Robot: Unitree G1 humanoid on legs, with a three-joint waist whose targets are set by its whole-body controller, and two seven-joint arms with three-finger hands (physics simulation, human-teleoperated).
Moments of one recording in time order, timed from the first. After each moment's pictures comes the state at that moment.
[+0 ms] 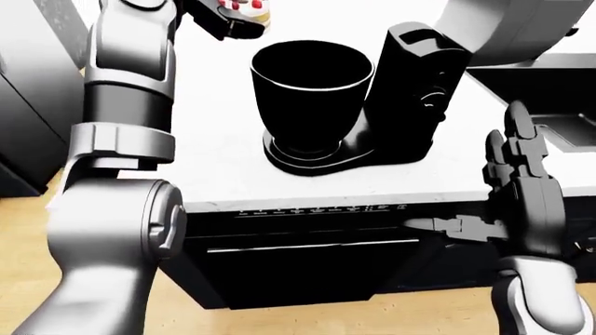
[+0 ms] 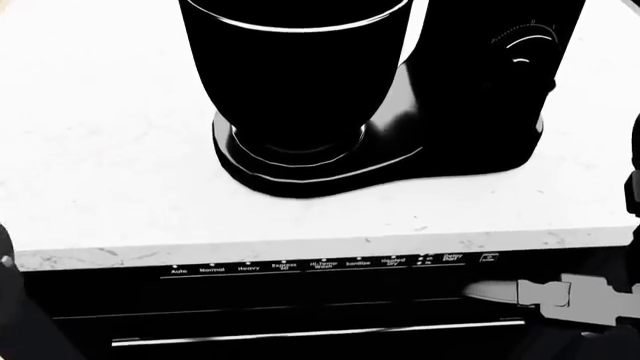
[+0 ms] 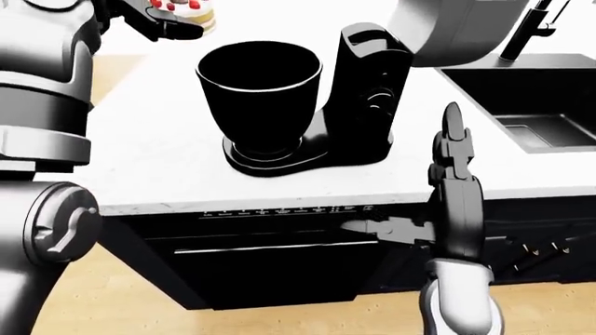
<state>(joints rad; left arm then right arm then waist) -1.52 0.38 0.09 0.83 0.29 0.35 -0.33 -0.01 -0.06 -0.23 -0.90 -0.20 0.59 0.10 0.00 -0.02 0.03</state>
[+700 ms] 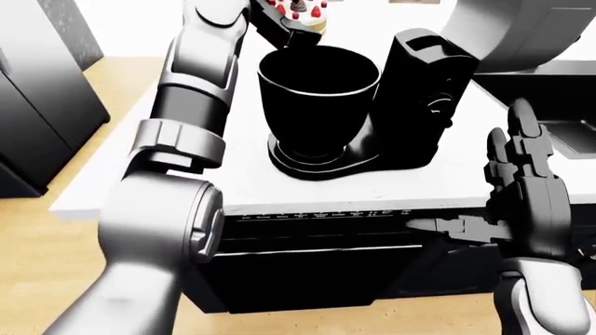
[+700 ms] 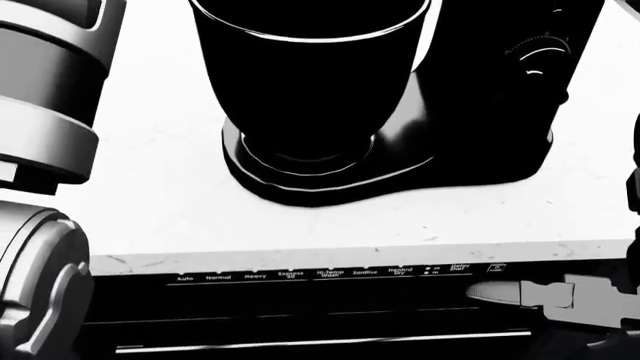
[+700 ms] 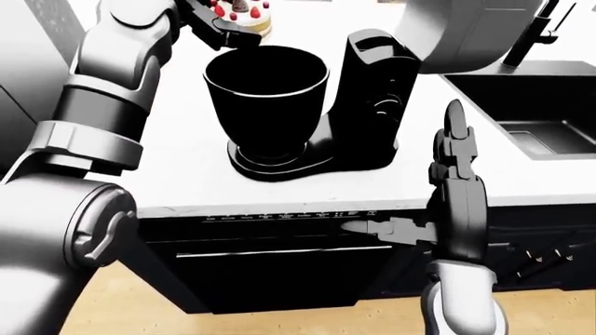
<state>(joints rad) -1.57 0.22 0.06 0.97 0.23 0.22 -0.21 -0.01 -0.06 -0.24 -0.92 -0.18 0.59 0.10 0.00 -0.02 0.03</state>
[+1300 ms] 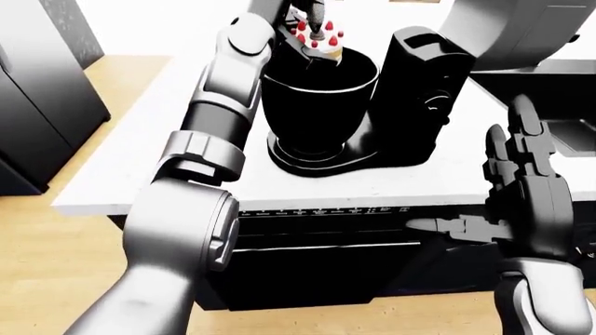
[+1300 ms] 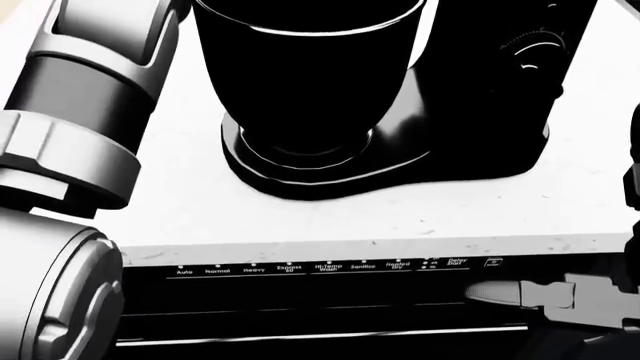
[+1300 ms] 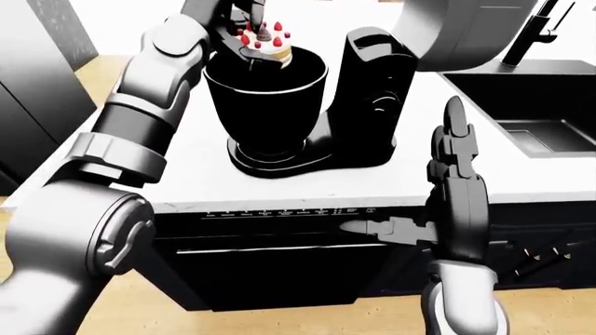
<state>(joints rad) -1.54 0.15 0.04 1.05 0.22 0.17 -0.18 -0.02 -0.07 -0.24 -0.92 -0.15 0.57 0.10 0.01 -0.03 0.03</state>
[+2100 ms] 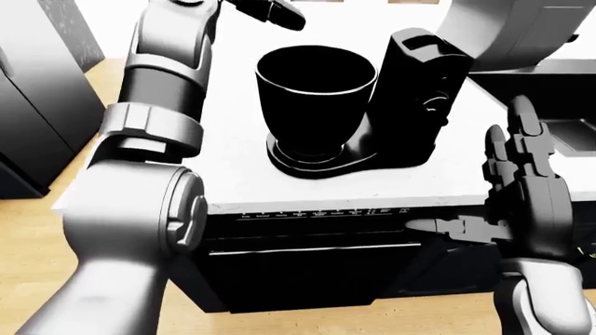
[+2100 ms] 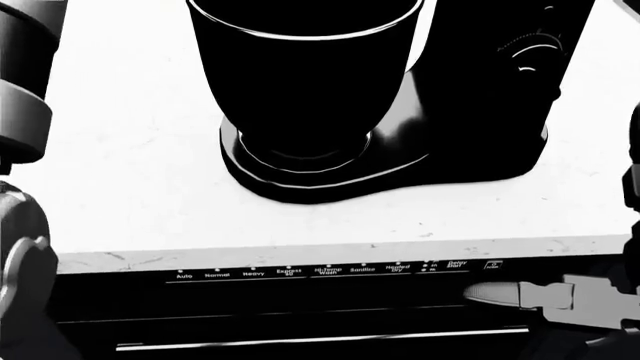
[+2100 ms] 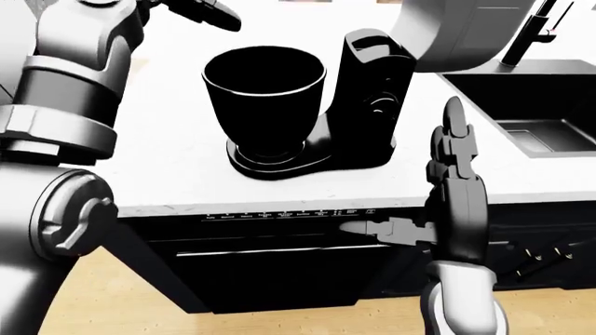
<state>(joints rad) -1.63 0.29 0.09 1.05 0.19 0.18 -0.18 -0.01 -0.06 -0.24 -0.92 -0.15 0.57 0.10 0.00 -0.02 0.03</state>
